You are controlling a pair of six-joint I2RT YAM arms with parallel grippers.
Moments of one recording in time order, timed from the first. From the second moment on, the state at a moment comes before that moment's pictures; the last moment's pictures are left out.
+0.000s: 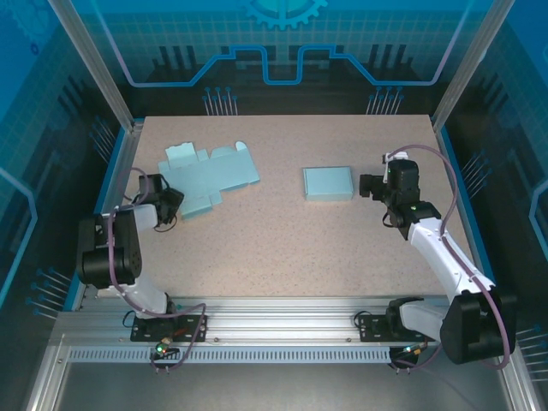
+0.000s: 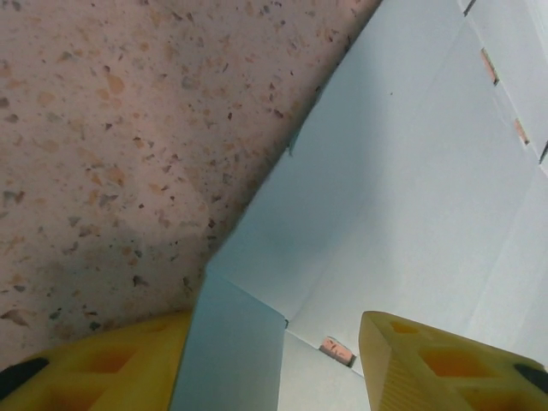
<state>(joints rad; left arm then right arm) 0.22 1.65 0.73 0.03 0.06 -0.99 0.13 1.16 0.82 -0.27 0.24 0.10</state>
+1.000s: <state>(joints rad) -0.07 1.07 1.04 -0.16 0.25 -0.26 0.13 1.09 0.75 -0.18 0.05 0.14</state>
